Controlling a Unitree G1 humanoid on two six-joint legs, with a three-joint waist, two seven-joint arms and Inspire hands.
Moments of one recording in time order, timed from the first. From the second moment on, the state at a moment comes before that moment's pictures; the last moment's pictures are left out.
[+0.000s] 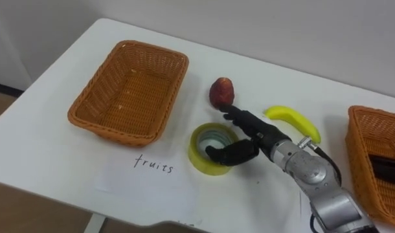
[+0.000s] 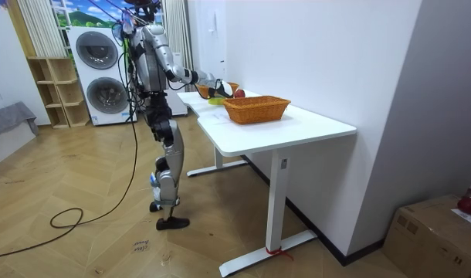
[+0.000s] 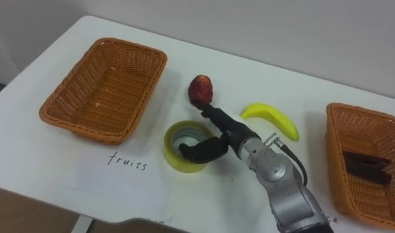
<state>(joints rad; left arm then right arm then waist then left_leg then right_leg) 0.27 0.19 0.06 0.92 0.37 0.20 0.13 -0.19 -0.29 0.25 0.22 -0.25 0.13 0.33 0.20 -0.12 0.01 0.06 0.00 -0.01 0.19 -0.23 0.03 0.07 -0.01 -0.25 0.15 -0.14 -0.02</state>
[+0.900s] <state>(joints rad) 0.28 0.20 0.15 0.81 0.39 0.19 0.12 -0.20 -0.33 0.21 0.11 -0.47 0.18 0.53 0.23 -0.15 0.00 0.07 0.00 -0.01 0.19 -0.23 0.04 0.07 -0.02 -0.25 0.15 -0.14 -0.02</state>
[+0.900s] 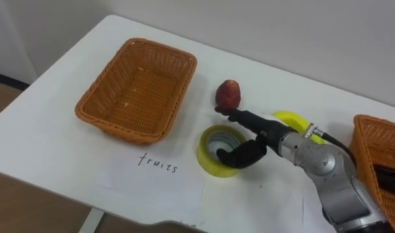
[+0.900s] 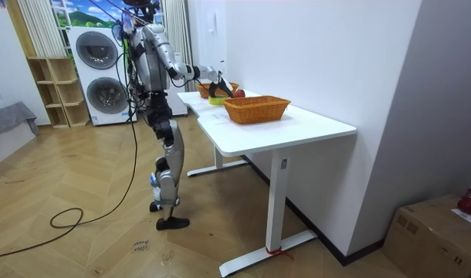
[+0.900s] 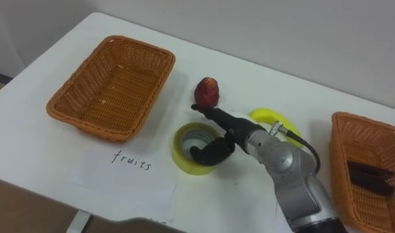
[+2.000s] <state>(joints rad) 0.23 0.23 0.14 0.83 0.39 0.19 0.13 -0.26 -0.39 0.22 0.18 -0.59 0.22 0.59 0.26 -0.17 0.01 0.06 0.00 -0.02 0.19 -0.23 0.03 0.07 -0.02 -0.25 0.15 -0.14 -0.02</state>
